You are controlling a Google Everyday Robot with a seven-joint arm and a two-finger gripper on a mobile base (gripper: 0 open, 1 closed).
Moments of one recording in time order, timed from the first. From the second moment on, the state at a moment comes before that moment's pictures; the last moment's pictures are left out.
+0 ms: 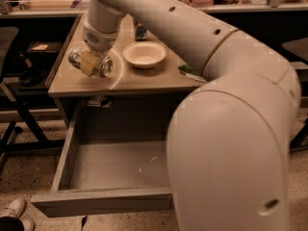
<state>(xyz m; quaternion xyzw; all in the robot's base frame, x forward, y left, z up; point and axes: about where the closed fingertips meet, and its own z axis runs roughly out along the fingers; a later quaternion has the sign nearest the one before) 0.666 0.167 0.864 -0.56 0.80 0.13 0.18</state>
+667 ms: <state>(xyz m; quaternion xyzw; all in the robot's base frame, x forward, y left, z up) 0.700 0.203 0.834 -0.56 0.81 0.14 0.15</state>
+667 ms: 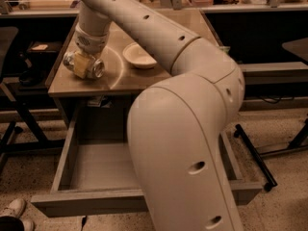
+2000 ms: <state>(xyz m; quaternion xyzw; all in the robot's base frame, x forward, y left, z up) 0.707 0.222 0.822 -0.56 0.81 0.14 0.14</state>
